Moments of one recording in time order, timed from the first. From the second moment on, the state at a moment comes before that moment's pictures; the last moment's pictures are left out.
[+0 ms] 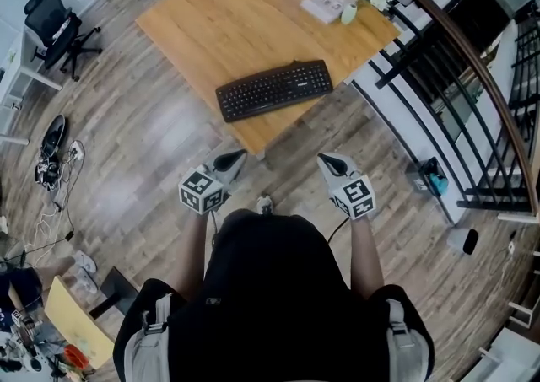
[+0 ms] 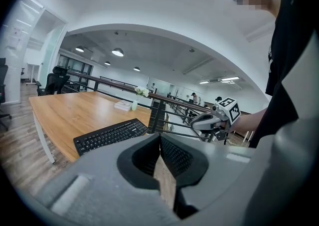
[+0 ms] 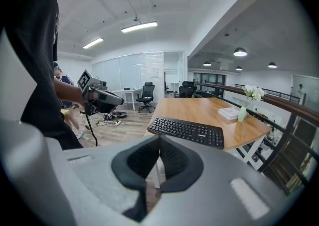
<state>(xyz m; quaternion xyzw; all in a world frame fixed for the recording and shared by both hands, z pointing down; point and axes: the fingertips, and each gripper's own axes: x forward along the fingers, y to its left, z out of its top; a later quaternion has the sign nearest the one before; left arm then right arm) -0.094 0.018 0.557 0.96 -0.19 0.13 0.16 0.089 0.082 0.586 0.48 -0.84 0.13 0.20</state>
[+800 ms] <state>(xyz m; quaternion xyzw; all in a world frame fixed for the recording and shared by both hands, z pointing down) -0.123 -0.010 0.570 0.96 -0.18 0.13 0.17 0.063 0.059 0.597 0.49 -0.84 0.14 0.21</state>
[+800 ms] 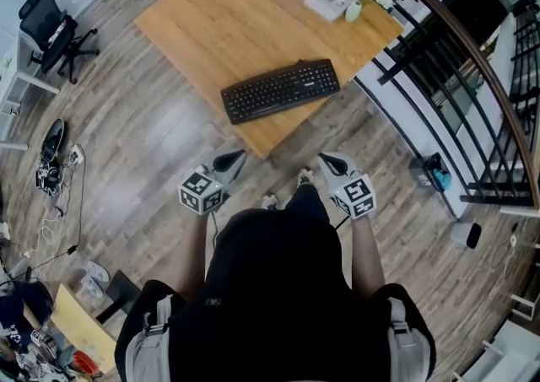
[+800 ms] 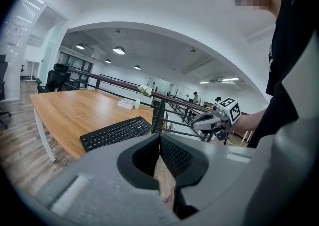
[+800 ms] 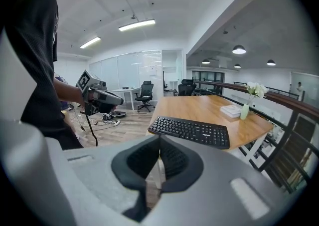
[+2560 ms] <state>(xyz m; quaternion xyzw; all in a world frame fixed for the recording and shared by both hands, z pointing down) -0.060 -0.174 0.590 0.93 -0.25 0.16 0.21 0.143 -0.142 0.608 0.42 -0.86 0.15 0.25</state>
